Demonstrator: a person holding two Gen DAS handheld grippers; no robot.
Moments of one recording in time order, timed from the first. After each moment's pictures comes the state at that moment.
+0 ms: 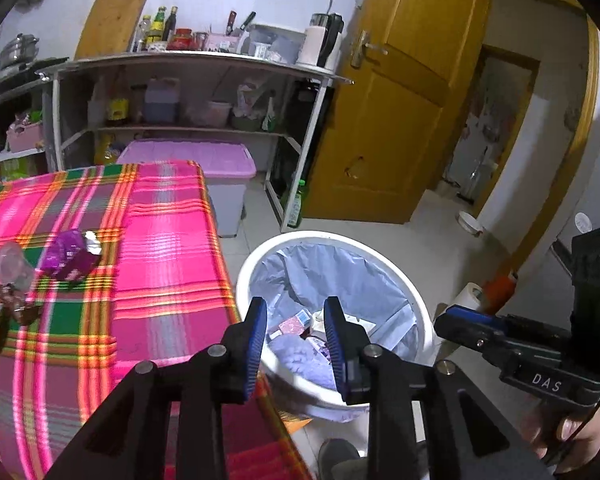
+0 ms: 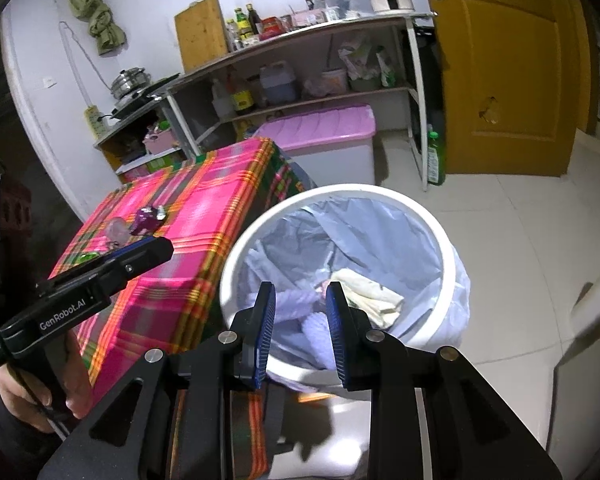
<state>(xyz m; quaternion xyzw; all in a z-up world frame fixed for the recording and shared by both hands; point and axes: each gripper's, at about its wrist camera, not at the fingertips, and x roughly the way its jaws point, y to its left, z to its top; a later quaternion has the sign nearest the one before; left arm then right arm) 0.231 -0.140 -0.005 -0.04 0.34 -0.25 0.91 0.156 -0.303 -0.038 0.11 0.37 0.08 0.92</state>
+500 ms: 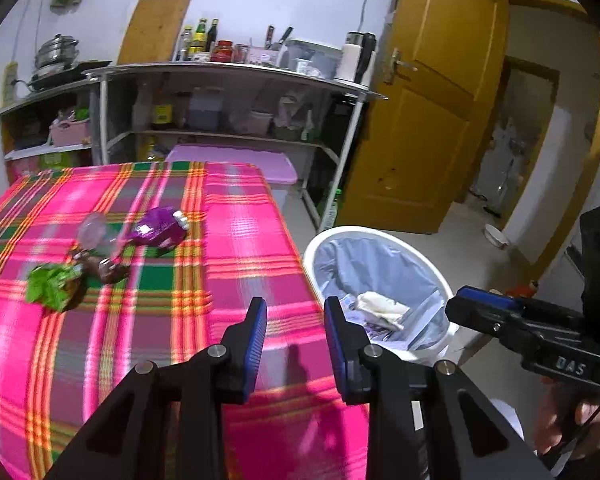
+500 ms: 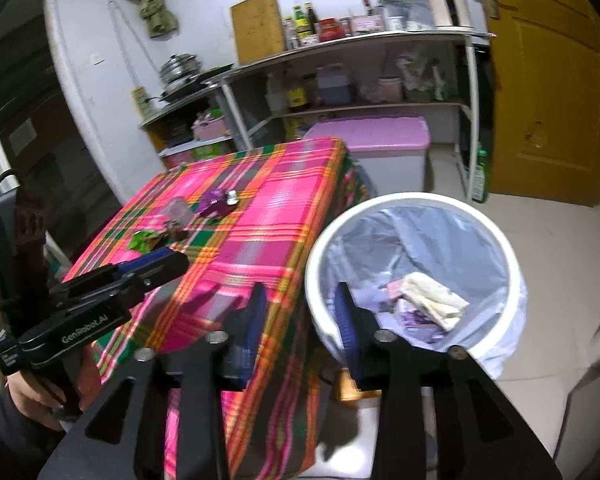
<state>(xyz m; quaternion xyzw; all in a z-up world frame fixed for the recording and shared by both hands) 0.185 -0.071 0.000 -0.05 0.33 -0.19 0.92 0.145 -0.235 -0.028 0.08 0.36 0.16 0.92</state>
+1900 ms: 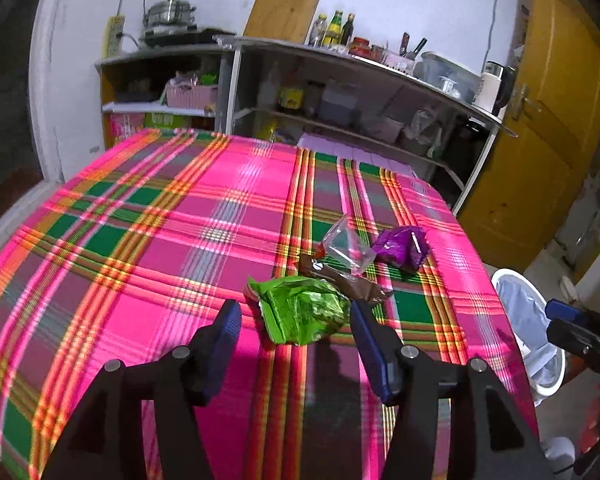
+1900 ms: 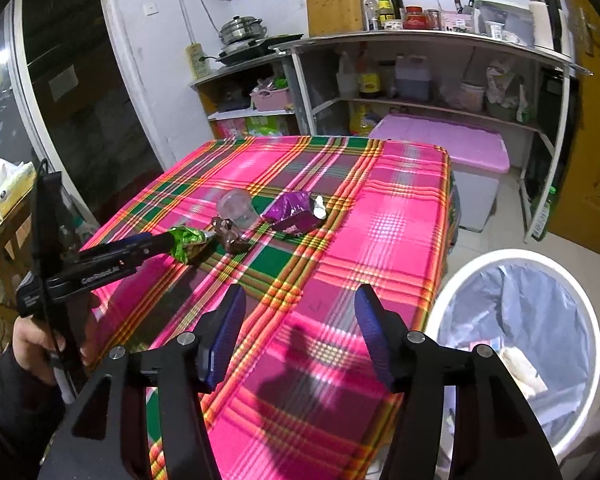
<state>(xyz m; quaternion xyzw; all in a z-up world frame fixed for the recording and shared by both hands) 0.253 0.106 -0.032 -0.11 0.36 -0.02 0.93 0.225 -0.129 -0.034 0.01 0.37 0.24 0.89</state>
